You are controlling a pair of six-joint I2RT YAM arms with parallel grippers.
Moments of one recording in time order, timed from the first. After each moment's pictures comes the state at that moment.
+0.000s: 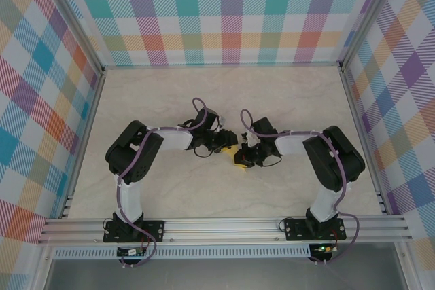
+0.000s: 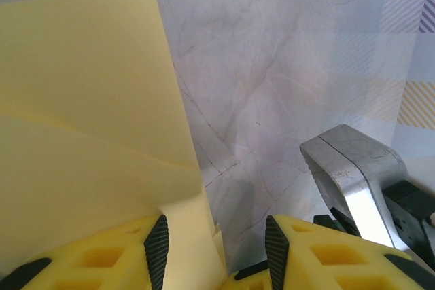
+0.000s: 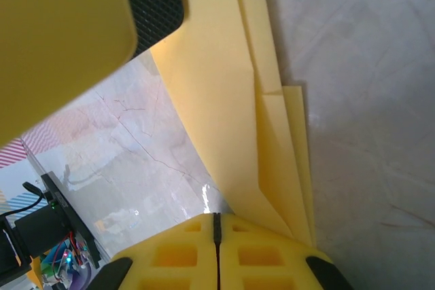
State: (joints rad) left arm -0.63 1.96 1.06 0.04 0.53 -0.90; right arm 0.53 1.77 0.79 -0.18 -0.68 0.65
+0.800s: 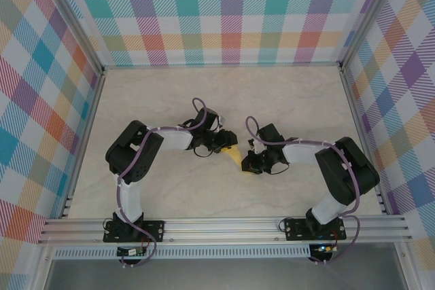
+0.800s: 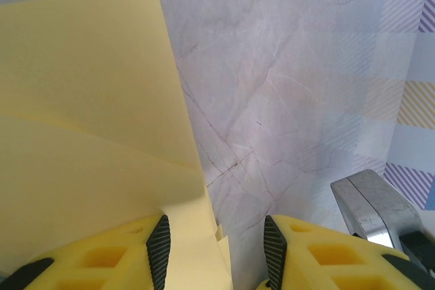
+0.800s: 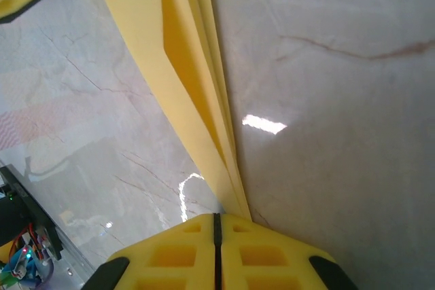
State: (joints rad) left arm -0.63 1.96 1.06 0.04 0.53 -0.90; right arm 0.52 1.61 0.67 -0.26 -0.58 0.61
